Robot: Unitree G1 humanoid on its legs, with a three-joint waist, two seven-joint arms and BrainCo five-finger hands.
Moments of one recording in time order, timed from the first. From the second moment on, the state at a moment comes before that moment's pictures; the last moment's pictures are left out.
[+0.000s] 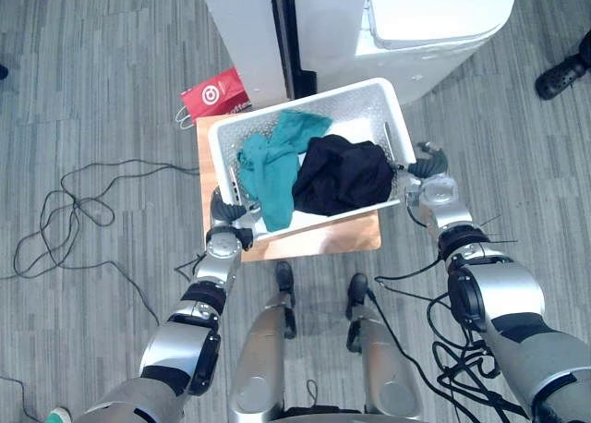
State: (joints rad) left arm -0.66 0.18 -0.05 0.98 -0.06 -0.16 0.37; right arm -1.02 -0.29 -0.04 1.25 -0.13 0.01 -0.28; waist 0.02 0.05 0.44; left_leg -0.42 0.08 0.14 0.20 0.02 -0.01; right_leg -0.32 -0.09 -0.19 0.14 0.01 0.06
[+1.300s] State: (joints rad) left arm 0.25 0.16 -0.02 0.08 0.04 -0.05 0.29; right arm 0.00 -0.15 0.04 0.17 -0.16 0.01 -0.21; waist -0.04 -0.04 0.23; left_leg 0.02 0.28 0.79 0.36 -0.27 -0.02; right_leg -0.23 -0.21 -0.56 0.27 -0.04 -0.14
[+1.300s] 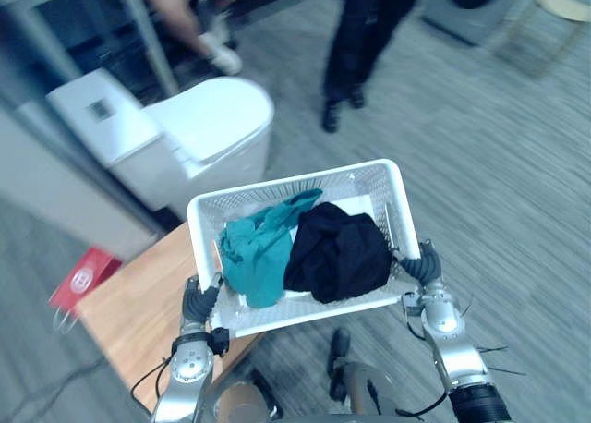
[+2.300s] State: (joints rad) left arm 0.25 0.13 -0.04 0.12 0.05 0.02 0.26; right arm 0.06 -0.15 0.01 0.22 -0.13 0.05 -0.18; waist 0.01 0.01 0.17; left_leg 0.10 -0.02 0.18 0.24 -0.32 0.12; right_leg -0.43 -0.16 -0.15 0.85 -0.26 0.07
